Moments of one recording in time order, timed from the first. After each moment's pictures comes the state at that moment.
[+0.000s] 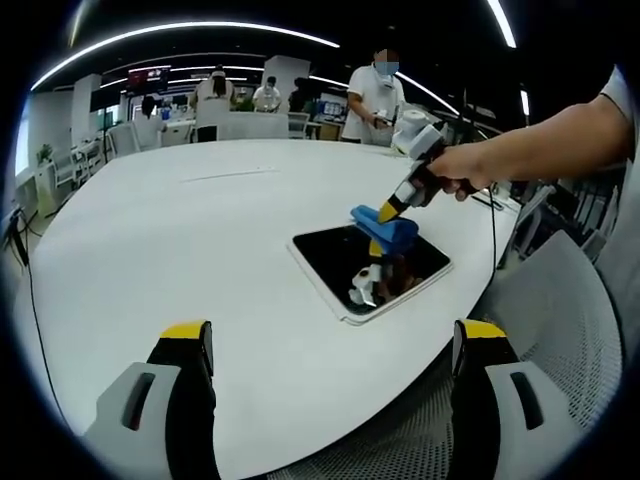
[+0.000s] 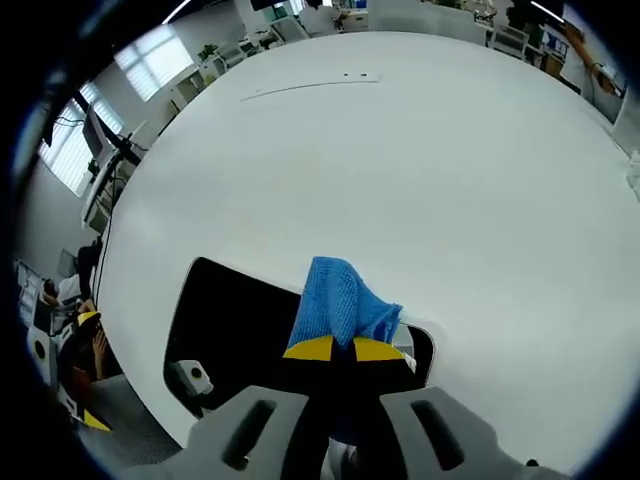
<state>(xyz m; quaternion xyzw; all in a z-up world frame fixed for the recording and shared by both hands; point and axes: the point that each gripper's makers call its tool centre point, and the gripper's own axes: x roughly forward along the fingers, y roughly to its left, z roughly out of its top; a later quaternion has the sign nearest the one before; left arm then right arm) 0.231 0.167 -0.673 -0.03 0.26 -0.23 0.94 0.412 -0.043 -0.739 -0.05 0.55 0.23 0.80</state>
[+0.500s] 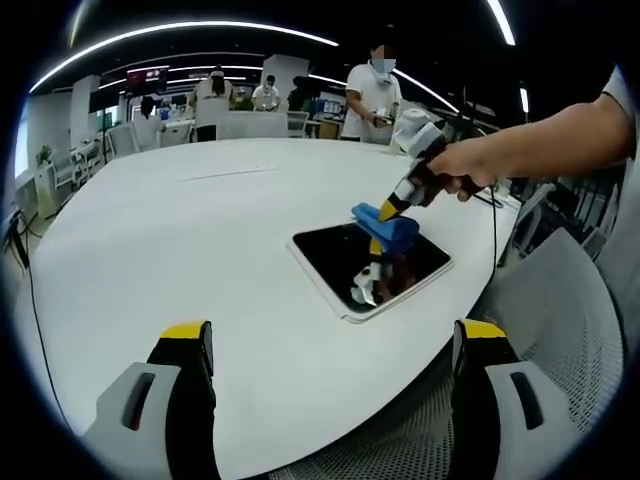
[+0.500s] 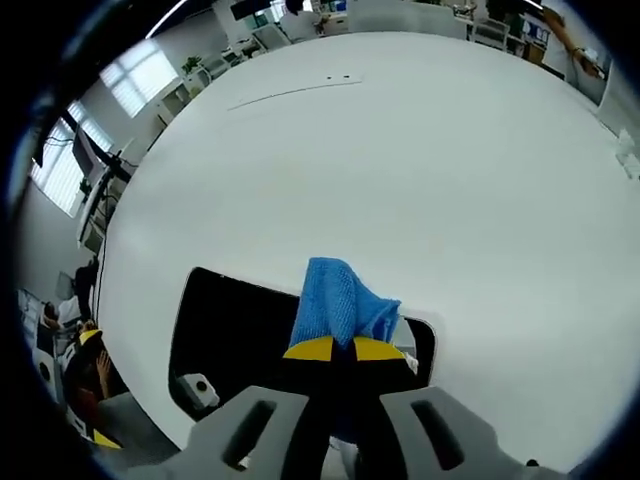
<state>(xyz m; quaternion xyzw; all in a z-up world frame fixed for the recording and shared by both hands) 0.231 0.168 -0.674 -0.03 0.26 -0.23 0.94 0.406 -0.043 -0.737 -0.01 0.55 0.20 0.81</state>
